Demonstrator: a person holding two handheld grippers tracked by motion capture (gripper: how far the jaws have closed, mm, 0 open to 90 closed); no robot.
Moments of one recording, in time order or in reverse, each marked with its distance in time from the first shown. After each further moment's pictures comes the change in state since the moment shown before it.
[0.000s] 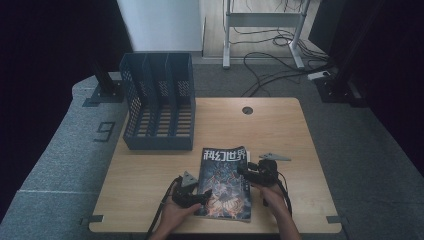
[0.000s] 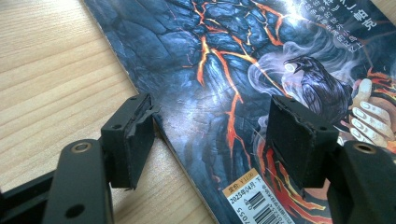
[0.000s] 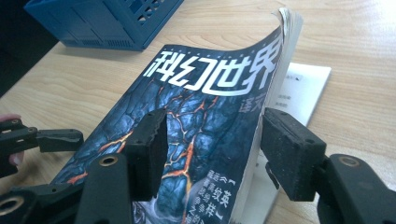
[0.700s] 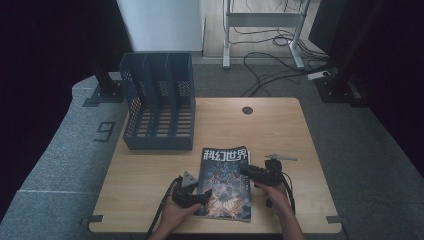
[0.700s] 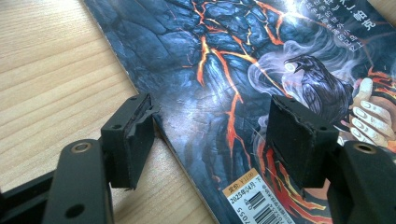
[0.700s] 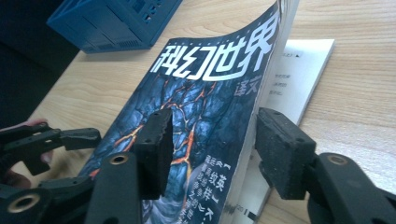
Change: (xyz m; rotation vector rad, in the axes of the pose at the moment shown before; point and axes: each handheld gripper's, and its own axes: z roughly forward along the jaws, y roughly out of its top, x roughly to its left) left arm 0.000 0.000 0.000 0.000 0.000 0.000; right arm -0.020 -0.005 -0.003 0.031 0.098 0.125
